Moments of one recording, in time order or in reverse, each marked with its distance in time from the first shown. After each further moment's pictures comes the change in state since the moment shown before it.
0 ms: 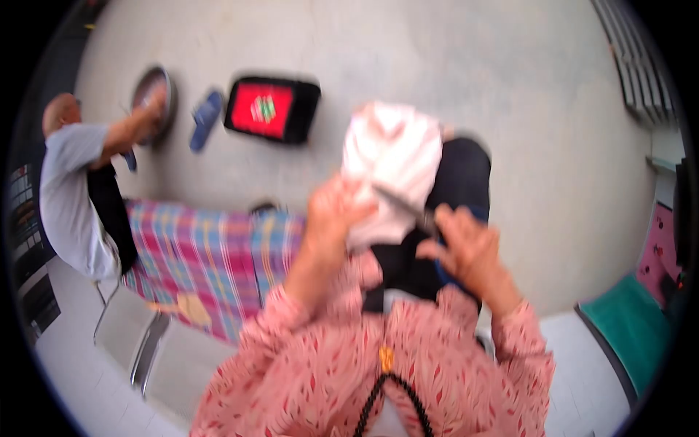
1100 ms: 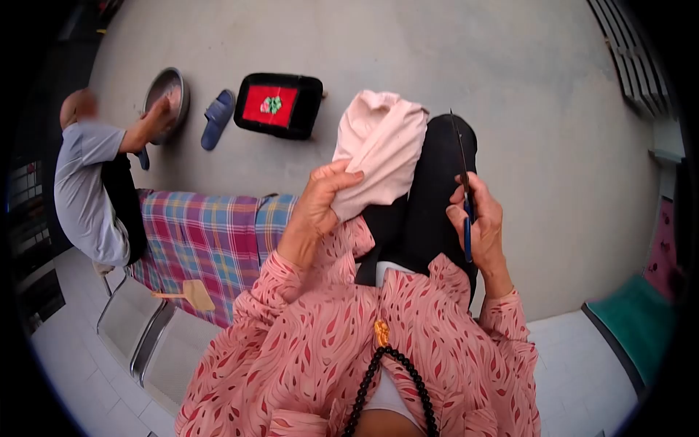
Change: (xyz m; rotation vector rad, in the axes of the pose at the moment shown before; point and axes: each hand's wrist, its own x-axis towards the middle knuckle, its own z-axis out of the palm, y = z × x) left_hand -0.008 -0.007 -0.005 -0.118 -0.144 -0.230; right_hand -0.038 0.012 -0.011 0.563 0.315 0.252
